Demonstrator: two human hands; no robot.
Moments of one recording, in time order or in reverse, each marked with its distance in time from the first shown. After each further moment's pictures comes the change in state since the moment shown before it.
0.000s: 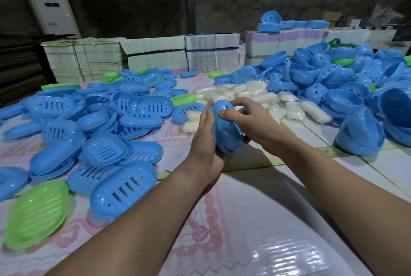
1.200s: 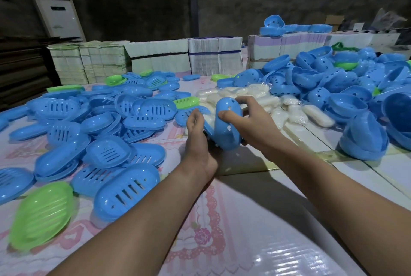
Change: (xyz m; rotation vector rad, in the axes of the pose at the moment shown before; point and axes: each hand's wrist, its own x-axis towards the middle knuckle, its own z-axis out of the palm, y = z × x) left_hand 0.013 0.003 -0.011 -0.103 0.163 0.095; right_hand -0.005 -0.007 0.010 -0.047 0.150 -0.020
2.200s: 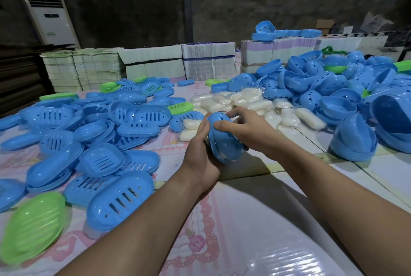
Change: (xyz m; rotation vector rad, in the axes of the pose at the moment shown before) left_hand -0.007 0.001 -0.001 0.041 -0.206 -0.256; right_hand 0.005 0.002 -0.016 -0.082 -0.165 0.026
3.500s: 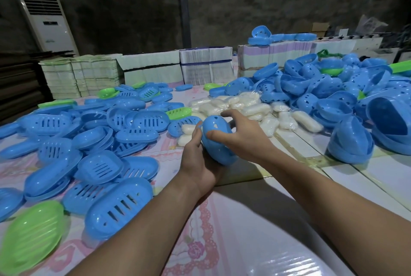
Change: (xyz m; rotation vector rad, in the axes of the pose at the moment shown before) left_hand -0.003 0.000 0.000 -0.051 0.062 0.014; right_hand -0.004 -0.002 0.013 -0.148 0.127 -0.093
